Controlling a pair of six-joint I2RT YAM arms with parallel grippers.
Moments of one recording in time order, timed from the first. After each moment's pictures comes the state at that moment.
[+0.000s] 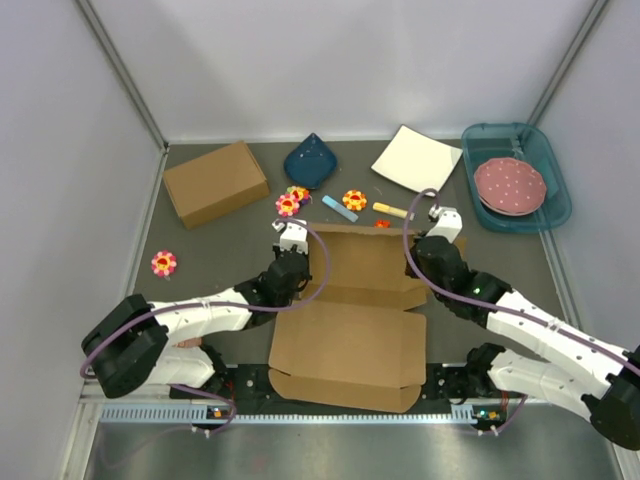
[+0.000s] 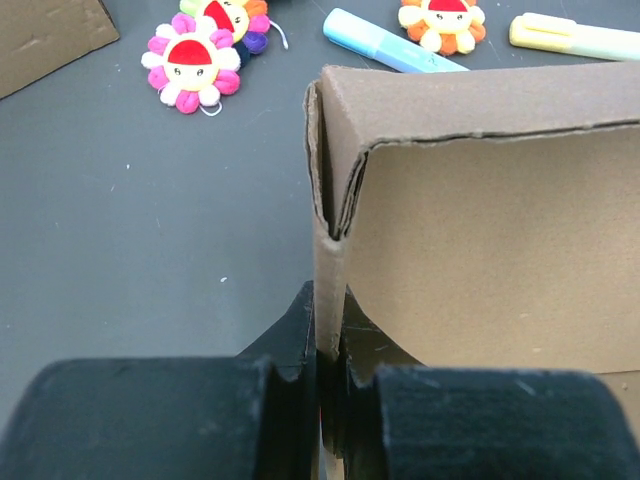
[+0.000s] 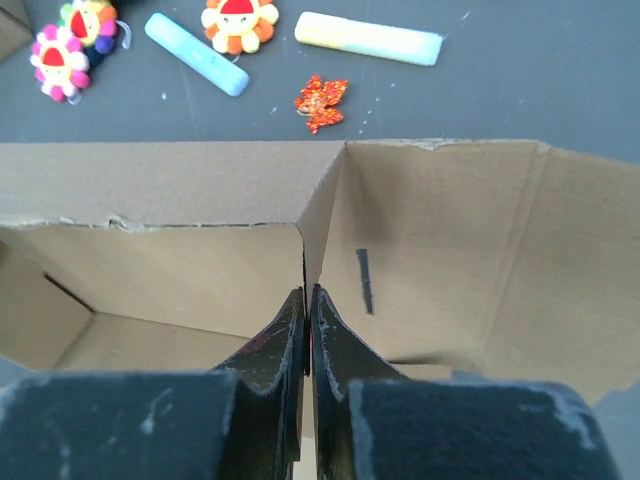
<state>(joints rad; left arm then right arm) -0.89 1.28 0.52 0.34 -0.62 -0.33 0.77 0.92 0.66 -0.32 0.52 0.57</state>
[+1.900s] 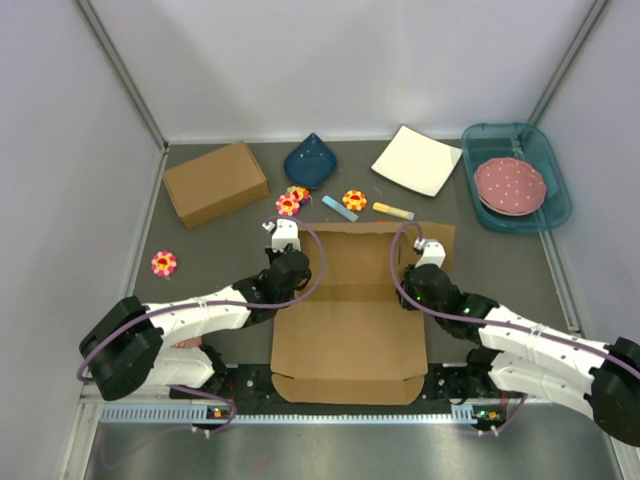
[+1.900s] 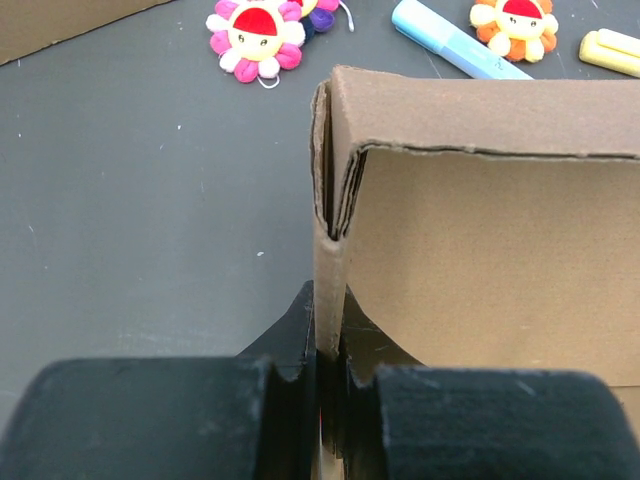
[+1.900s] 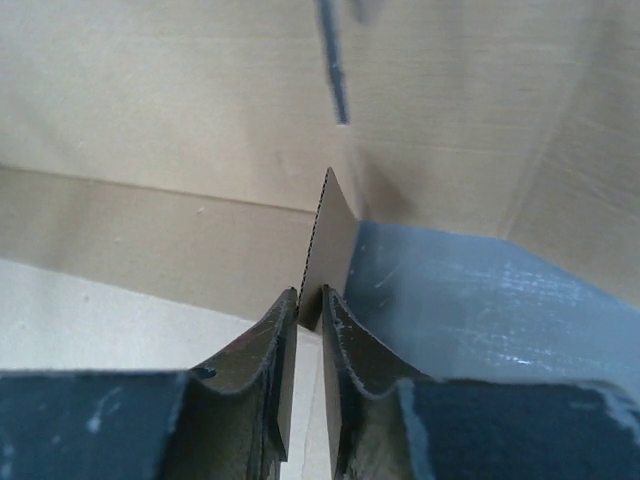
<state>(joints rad) -0.88 1.26 0.55 0.18 -0.73 -0.48 0.81 0.90 0.38 -0.18 0.35 0.64</state>
